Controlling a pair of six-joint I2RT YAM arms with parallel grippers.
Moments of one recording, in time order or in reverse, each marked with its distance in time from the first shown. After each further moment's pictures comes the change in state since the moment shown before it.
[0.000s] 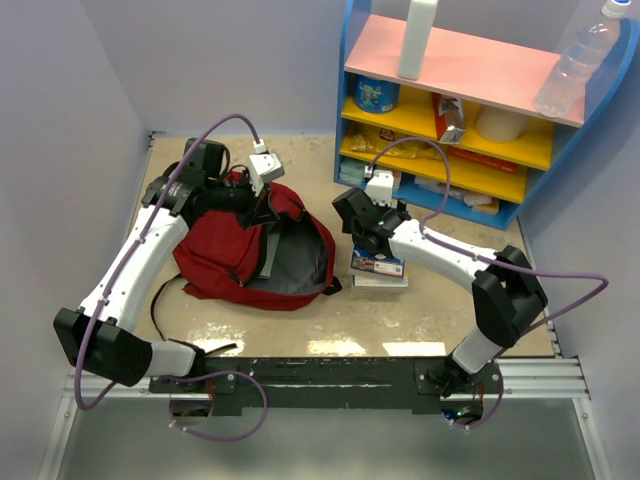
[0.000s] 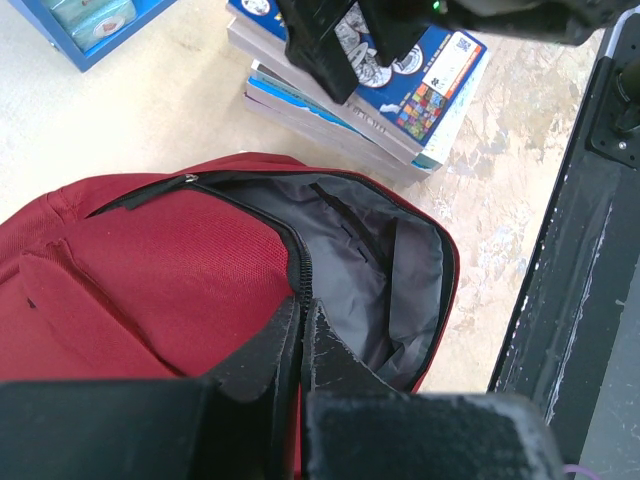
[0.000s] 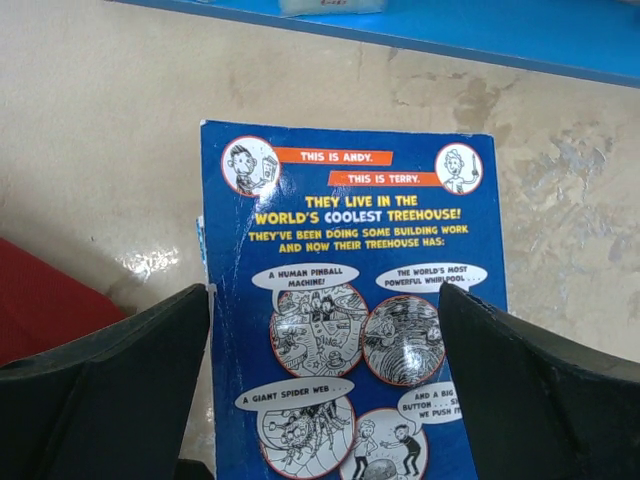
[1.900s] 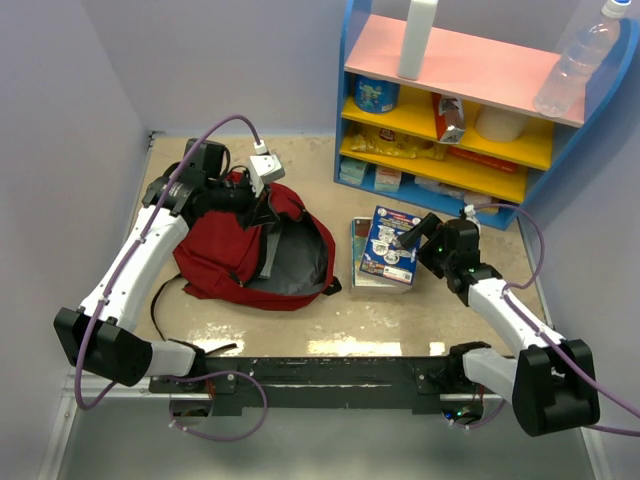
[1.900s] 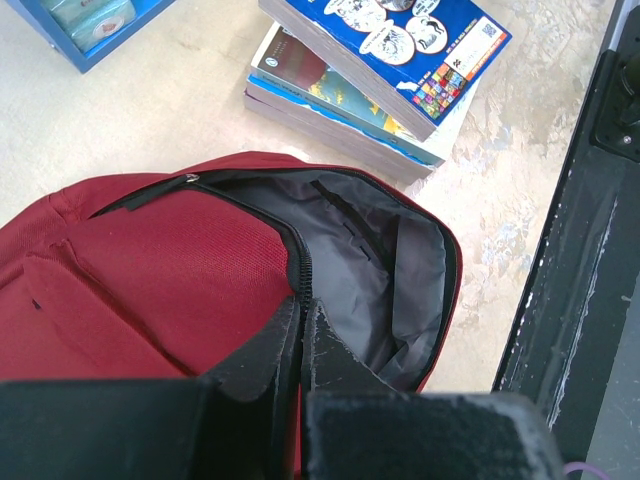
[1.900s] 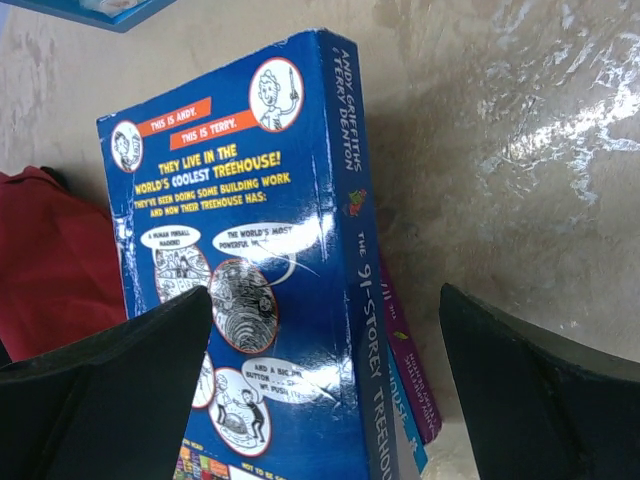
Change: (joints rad) left arm 0.000 0.000 -0.004 0.000 0.001 0.018; right arm -0.571 -0.565 -0.660 0.384 -0.813 0.193
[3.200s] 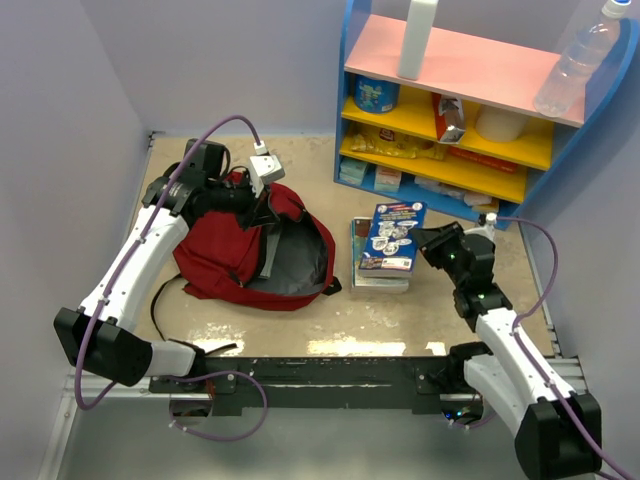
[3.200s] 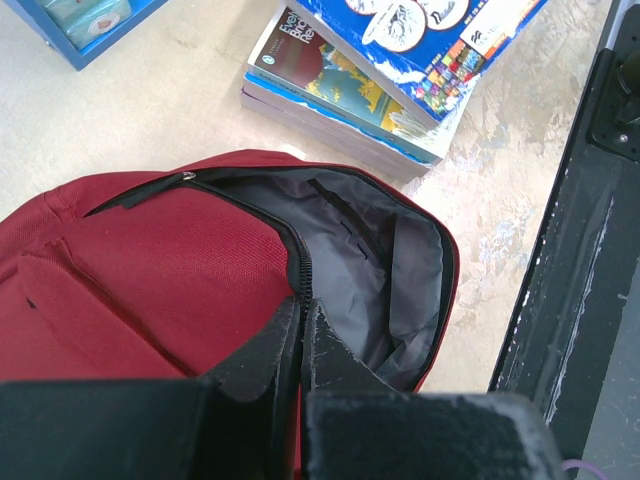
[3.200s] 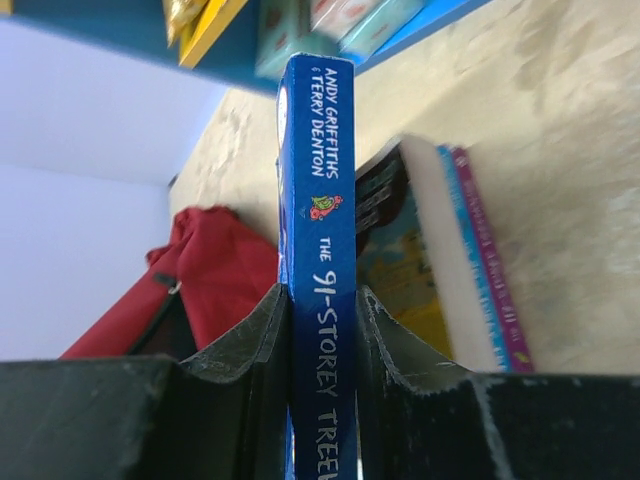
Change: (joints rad) left arm 0.000 0.000 0.000 -0.008 0.002 -0.001; right arm -0.006 -0.275 -0.135 0.189 -0.009 0.173
